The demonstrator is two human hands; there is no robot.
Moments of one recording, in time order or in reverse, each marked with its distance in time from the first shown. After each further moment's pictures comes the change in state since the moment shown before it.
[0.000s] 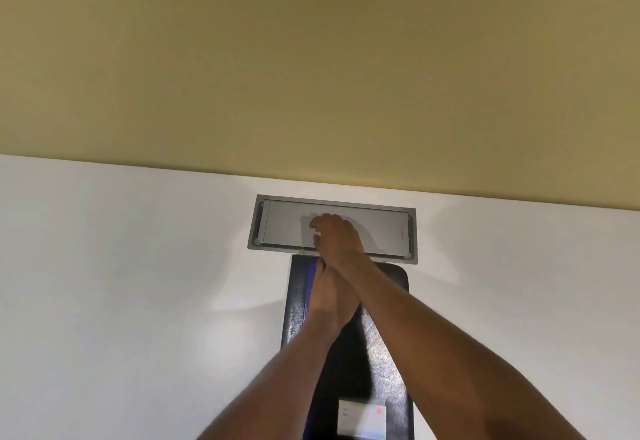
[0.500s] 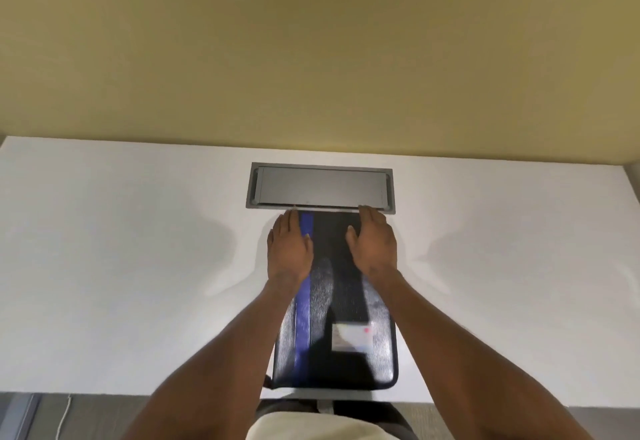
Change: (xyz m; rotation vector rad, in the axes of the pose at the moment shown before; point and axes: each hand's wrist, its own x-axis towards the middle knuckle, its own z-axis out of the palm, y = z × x) left_hand -0.071 -0.035 -0.051 0.044 0.212 -0.101; right_hand -0.171 0.028 0.002 0.040 0.331 0.300
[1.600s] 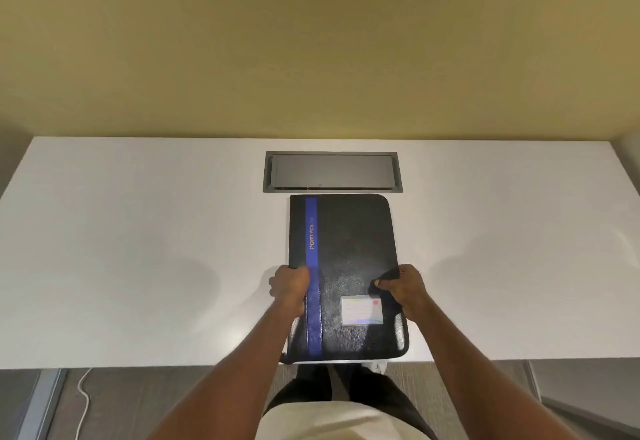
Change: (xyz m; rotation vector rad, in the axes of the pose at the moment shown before) left_hand -0.098 -0.059 0.006 -0.659 -0.232 -0.778; right_hand -0.126 0.050 0.035 0.719 -0.235 0.719
